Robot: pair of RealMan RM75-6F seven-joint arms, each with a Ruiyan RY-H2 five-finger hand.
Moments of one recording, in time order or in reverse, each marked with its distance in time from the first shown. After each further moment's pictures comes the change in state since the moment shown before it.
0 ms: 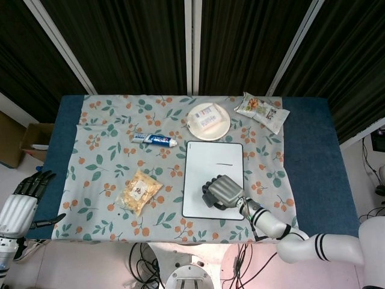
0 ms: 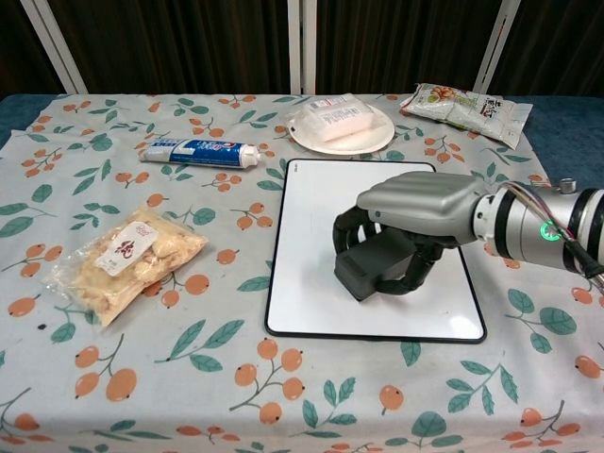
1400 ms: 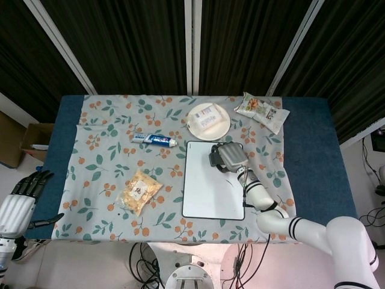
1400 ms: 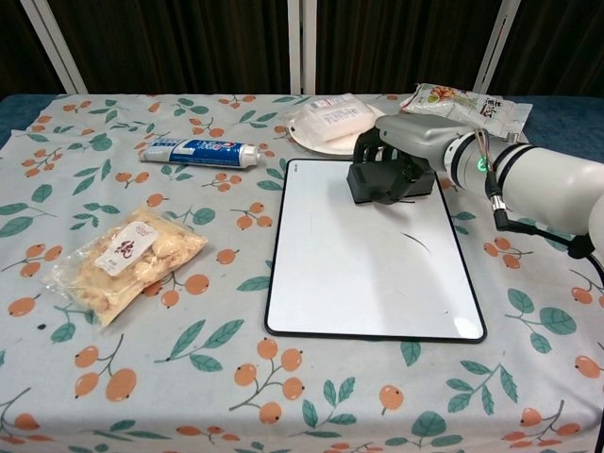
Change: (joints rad) left arm 0.003 0.003 -0.002 0.009 -0.003 0.003 -0.011; right arm 0.043 -0.254 0.179 0.482 0.158 0.009 0.119
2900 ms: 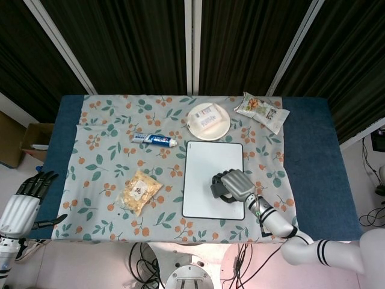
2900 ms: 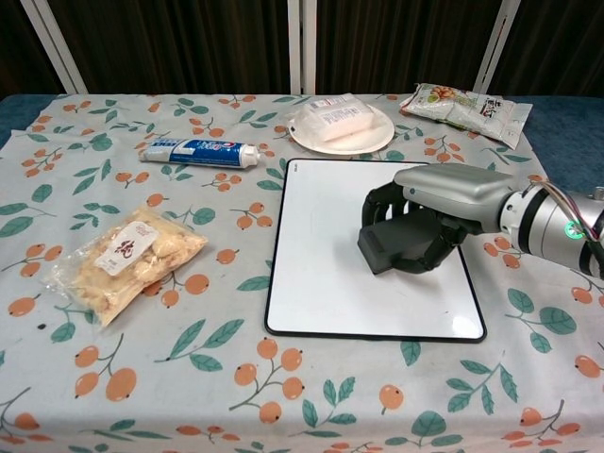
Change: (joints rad) left arm -0.004 -0.001 0.005 -0.023 0.011 -0.004 0.029; right arm -0.163 0.170 -0.150 -0.306 -0.296 0.113 0.107
